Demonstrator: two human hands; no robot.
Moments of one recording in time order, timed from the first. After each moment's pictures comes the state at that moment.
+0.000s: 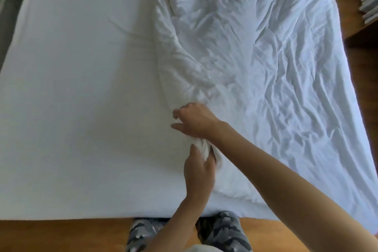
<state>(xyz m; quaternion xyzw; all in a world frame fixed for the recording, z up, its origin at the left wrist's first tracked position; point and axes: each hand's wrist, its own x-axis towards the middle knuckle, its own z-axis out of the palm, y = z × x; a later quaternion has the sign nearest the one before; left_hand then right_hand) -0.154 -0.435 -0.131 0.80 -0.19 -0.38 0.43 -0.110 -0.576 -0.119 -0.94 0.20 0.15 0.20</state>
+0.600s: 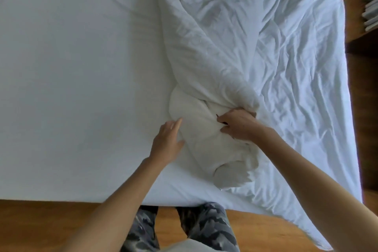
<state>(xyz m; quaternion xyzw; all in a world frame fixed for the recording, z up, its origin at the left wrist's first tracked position) -0.081 -0.429 -0.239 0.81 -0.45 -0.35 0.13 -0.231 -0.617 -0.162 -0.88 0.28 0.33 0.17</state>
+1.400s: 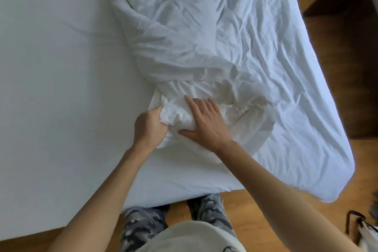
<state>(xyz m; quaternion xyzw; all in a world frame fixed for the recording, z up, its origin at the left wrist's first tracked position) -0.091 -0.476 -0.128 0.81 -0.46 -0.28 0.21 -0.262 -0.539 -0.135 -0.90 0.40 -0.05 0.16</state>
